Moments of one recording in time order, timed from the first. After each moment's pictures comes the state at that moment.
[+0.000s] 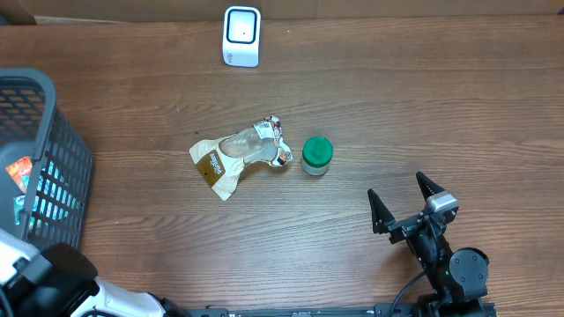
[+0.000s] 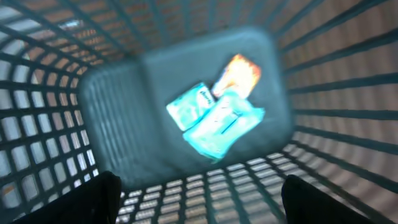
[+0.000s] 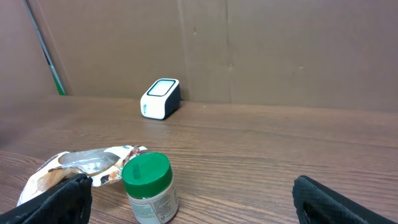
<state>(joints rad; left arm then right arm) 0.82 1.83 2.22 -1.59 -0.15 -0.44 0.16 0.01 0.02 -0.01 -0.20 0.10</state>
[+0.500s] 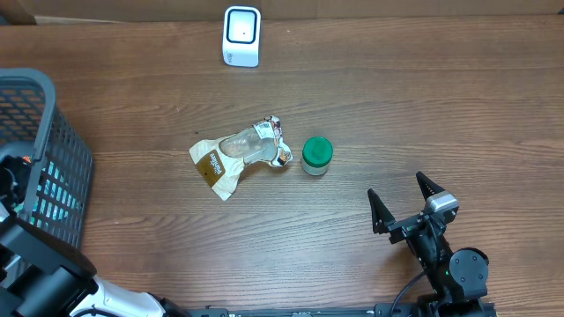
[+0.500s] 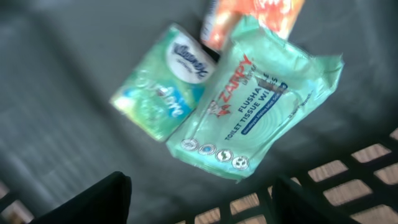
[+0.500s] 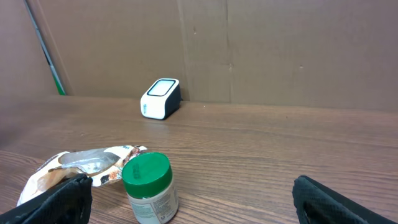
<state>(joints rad) 0.82 1.84 1.56 -1.13 -0.08 -0.22 0.16 0.01 0.02 -0.01 -0.20 0.10</state>
